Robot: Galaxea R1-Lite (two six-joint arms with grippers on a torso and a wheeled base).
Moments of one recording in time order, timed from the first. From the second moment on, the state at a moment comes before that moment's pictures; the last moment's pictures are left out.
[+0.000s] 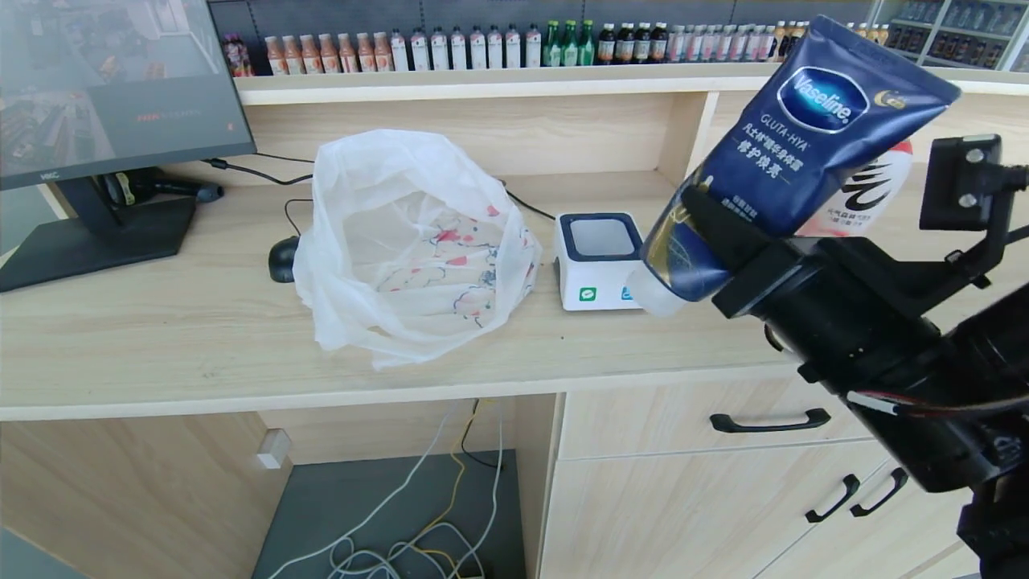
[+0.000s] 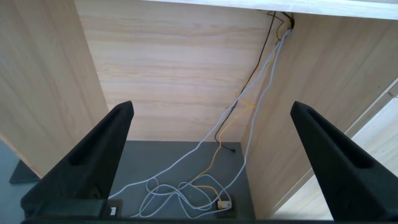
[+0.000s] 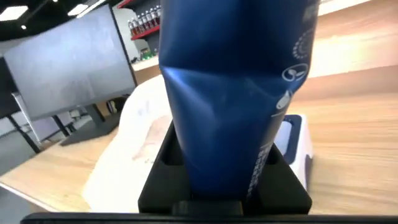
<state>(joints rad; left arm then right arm) 0.00 0.00 0.00 0.00 0.00 -0.01 0.68 1.61 -0.57 -1.50 -0.15 0.13</state>
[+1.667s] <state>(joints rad) 0.00 0.00 0.00 0.00 0.00 -0.02 0.52 1.59 -0.52 -1.57 -0.10 -0.10</state>
